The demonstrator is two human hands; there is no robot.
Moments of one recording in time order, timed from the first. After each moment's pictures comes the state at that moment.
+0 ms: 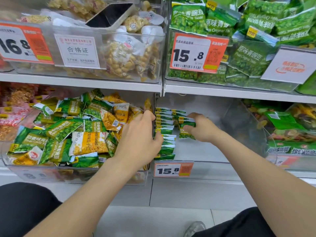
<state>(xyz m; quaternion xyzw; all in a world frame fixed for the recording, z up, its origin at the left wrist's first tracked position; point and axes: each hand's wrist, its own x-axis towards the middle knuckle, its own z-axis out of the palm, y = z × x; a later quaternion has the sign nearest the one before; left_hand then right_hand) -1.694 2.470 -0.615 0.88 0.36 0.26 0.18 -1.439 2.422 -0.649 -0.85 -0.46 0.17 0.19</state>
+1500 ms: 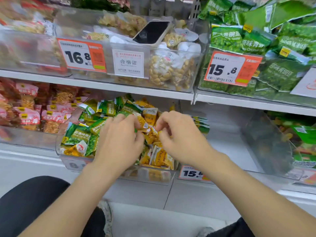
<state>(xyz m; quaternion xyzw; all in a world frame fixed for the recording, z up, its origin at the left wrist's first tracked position) -1.802 2.499 -0.593 0.84 0.46 0.27 0.06 -1.634 2.419 -0.571 -0.68 -0.68 0.01 0.28</state>
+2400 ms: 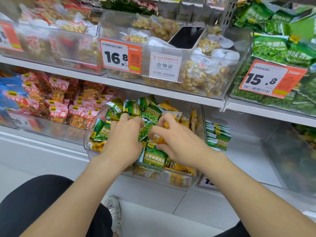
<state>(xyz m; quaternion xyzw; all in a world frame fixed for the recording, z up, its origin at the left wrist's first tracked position) -1.847 2.536 -0.603 0.83 0.52 0.18 0.11 -1.666 2.469 -0.591 -0.61 -0.79 -0.02 0.08</state>
